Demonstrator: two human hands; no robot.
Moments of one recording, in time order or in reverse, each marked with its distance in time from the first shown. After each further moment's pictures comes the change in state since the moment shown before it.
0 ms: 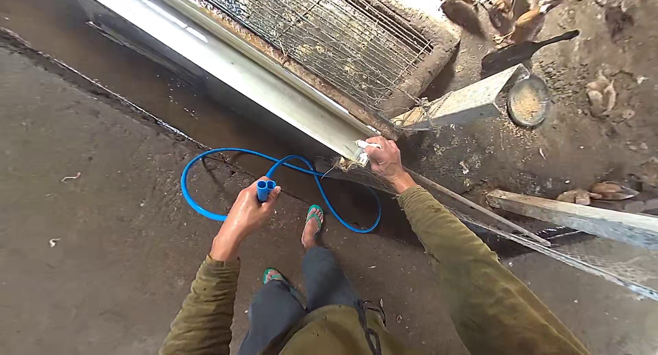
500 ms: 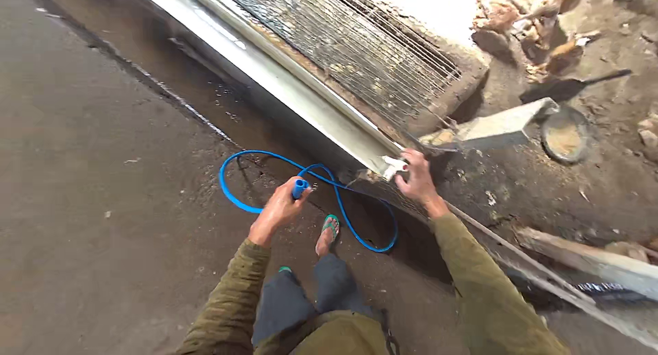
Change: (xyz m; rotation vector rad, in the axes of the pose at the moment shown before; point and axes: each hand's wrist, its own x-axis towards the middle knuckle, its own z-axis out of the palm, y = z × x) left_hand -0.002 0.006 -0.017 -0.049 -0.065 -0.029; right_hand 0.000 -0.017 -0.027 0.064 -0.077 0.167
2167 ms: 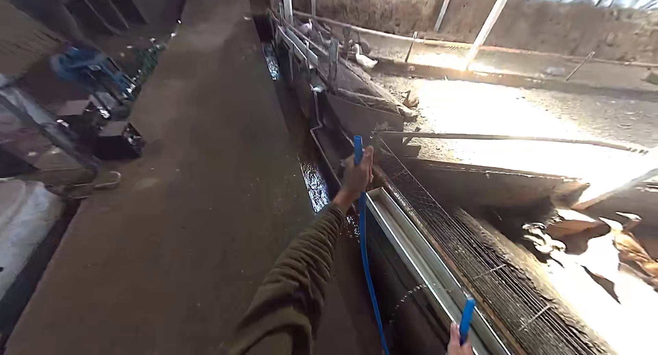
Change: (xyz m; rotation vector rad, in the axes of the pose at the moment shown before) left_hand 0.064 -0.253 -1.364 -0.890 0.851 0.661; right_hand 0.803 -0.886 0.468 0.170 0.014 0.862
